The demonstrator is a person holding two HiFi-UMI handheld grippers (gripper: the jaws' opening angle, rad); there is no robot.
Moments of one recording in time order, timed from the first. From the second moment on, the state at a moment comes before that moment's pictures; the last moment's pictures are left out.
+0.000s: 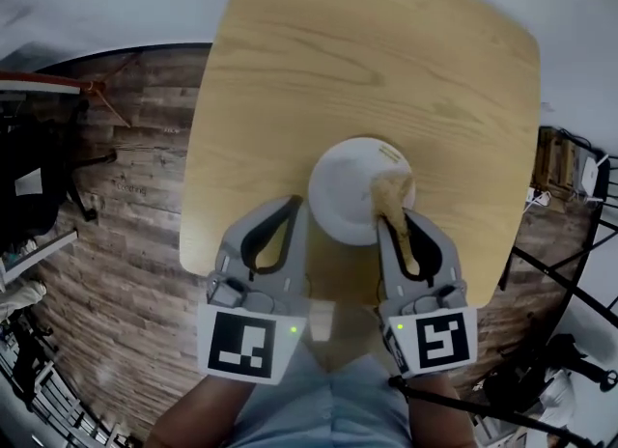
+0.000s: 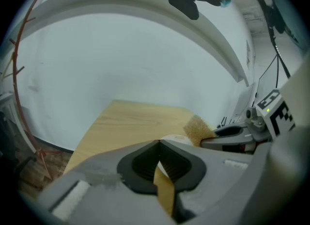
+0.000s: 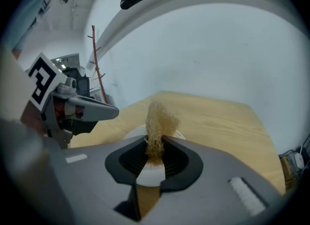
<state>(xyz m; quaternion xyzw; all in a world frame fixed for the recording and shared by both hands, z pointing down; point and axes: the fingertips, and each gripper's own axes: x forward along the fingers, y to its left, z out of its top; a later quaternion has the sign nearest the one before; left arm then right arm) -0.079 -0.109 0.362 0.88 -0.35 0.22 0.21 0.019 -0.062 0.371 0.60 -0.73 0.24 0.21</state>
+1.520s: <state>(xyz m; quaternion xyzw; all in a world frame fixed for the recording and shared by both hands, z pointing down) -0.040 -0.092 0.415 0.82 -0.24 0.25 0.45 0.018 -0.046 0.413 0.59 -0.74 0.27 0.20</state>
